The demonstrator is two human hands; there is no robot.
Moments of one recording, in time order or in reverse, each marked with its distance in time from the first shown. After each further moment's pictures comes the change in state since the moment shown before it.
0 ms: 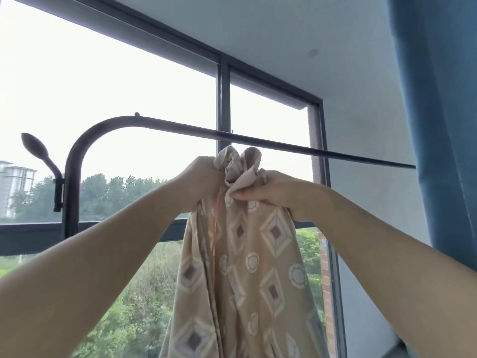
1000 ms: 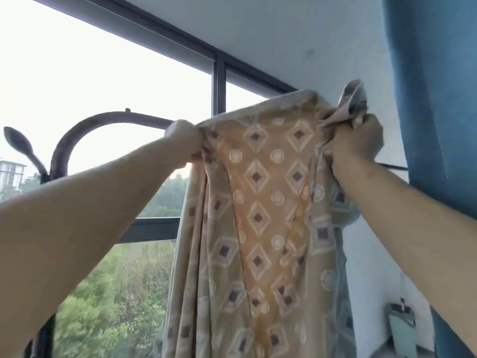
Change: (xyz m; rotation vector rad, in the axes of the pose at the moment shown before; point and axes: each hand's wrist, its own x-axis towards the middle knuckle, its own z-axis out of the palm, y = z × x) left_hand 0.043 0.033 -0.022 0.150 0.406 -0.149; right_hand -0.010 -0.021 -0.083 -0.045 1.390 -0.262
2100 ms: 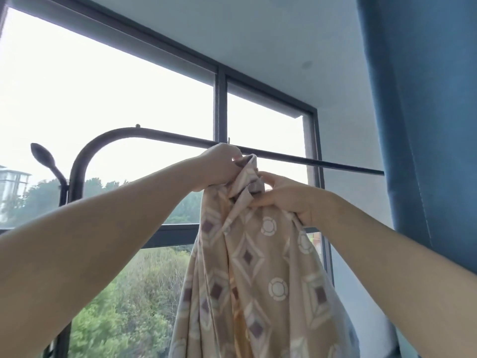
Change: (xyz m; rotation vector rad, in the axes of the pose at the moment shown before) left_hand -0.050 0.019 0.016 0.337 -0.414 0.321; right_hand -0.071 -0.007 -0.010 0.059 -1.386 0.322
